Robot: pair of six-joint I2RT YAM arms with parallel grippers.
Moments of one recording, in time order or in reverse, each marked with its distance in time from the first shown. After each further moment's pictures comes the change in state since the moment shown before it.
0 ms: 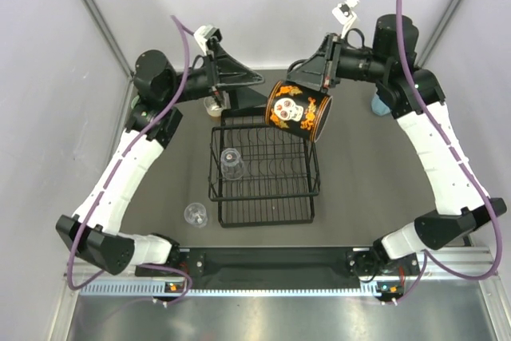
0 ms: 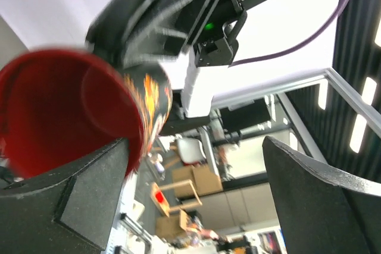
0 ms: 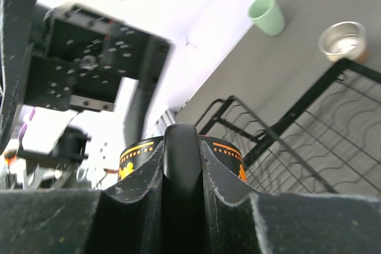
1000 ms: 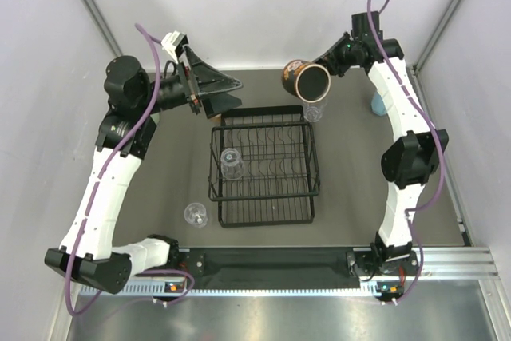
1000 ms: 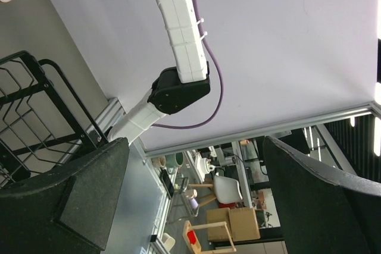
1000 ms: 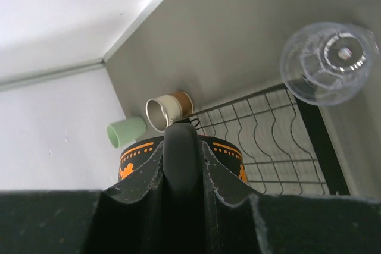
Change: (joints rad) left arm 0.155 -0.144 0.011 -0.341 -0.043 0.240; right arm -0.228 0.552 0.316 -0.261 0.500 0.397
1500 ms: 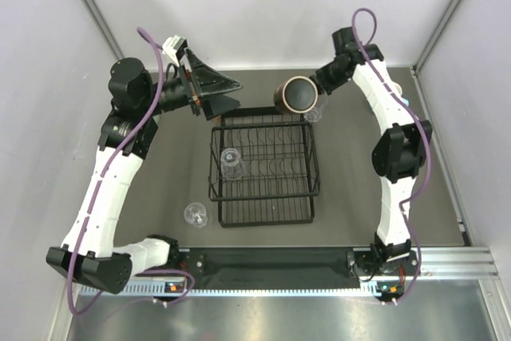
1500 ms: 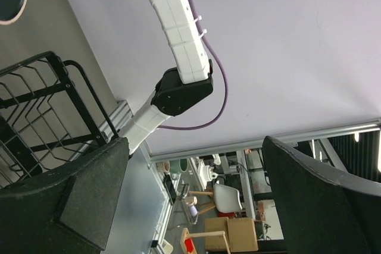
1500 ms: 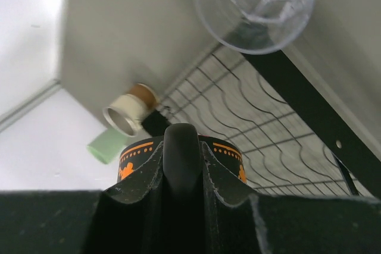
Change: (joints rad) left arm 0.017 -0.002 -0.038 -0.023 -0.025 0.029; right arm 0.049 0.093 -0.009 -0.194 0.057 0.248
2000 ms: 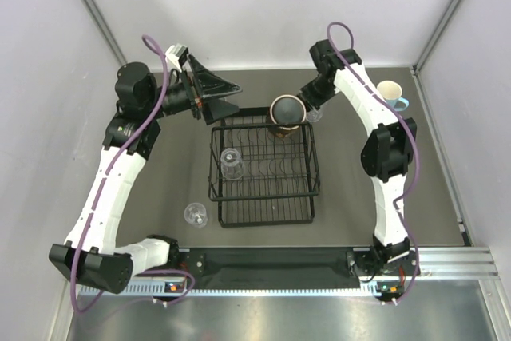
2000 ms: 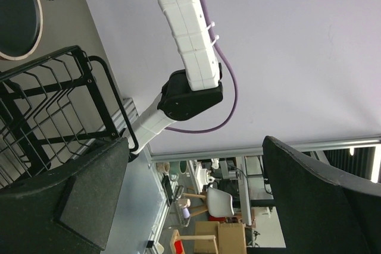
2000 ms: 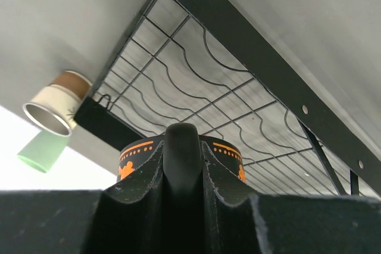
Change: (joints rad) left arm 0.023 -0.001 -0.080 0.000 -0.004 0.003; right arm 0.110 0.069 0.021 -0.194 0.064 0.005
